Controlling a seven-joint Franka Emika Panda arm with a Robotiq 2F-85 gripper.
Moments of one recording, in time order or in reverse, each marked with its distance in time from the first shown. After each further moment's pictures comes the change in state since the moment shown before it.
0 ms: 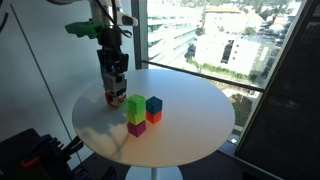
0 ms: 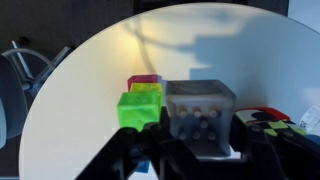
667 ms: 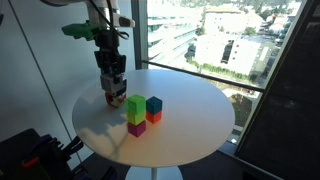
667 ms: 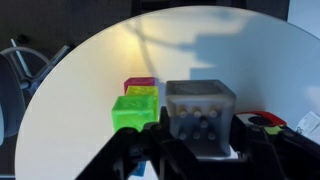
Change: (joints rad) arm 0.004 -0.016 0.008 -0.028 0.000 0.014 0.001
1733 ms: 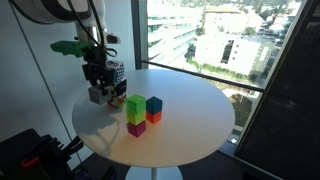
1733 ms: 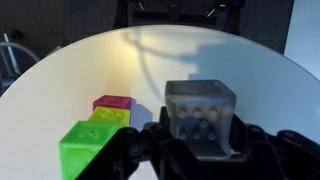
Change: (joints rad) arm 0.047 0.024 0.053 -0.111 0.000 0.090 0.000
